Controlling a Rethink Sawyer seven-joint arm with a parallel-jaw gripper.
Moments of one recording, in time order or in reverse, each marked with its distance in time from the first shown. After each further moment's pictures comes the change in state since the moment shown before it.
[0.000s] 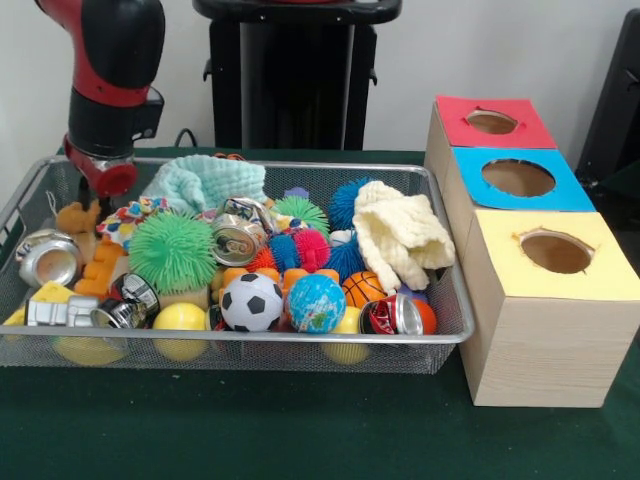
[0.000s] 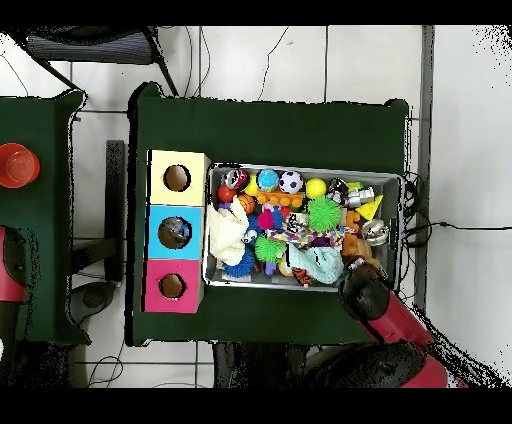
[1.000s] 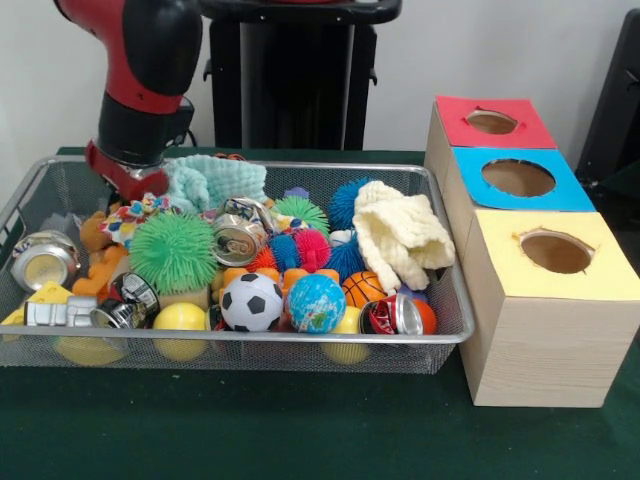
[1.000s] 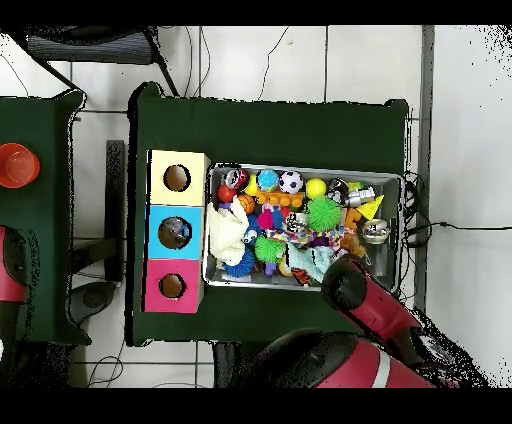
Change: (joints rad) arm 0.138 -0.007 -0.042 -0.029 -0.025 0.058 0.000
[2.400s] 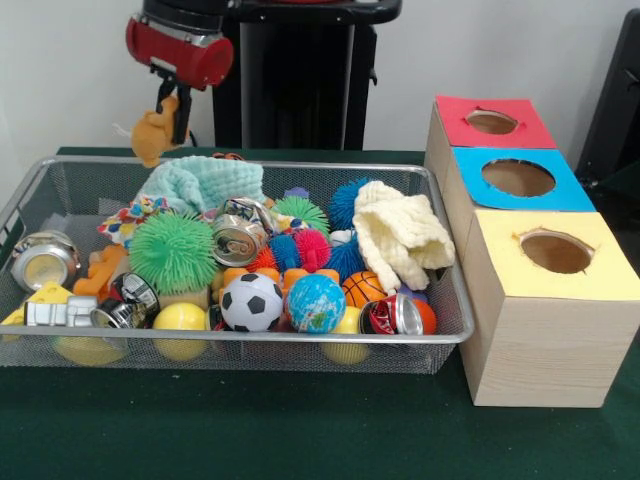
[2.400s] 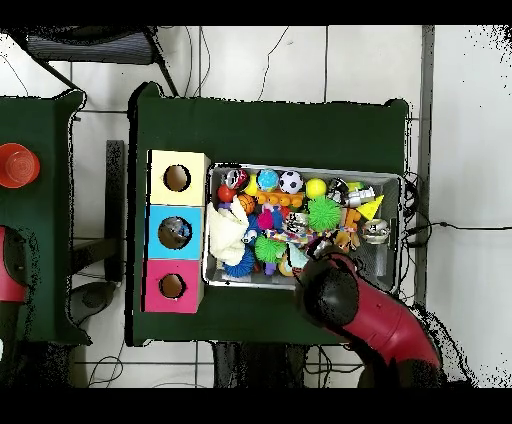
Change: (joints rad) arm 0.113 -0.437 0.042 0.128 -0.091 0.255 0.000
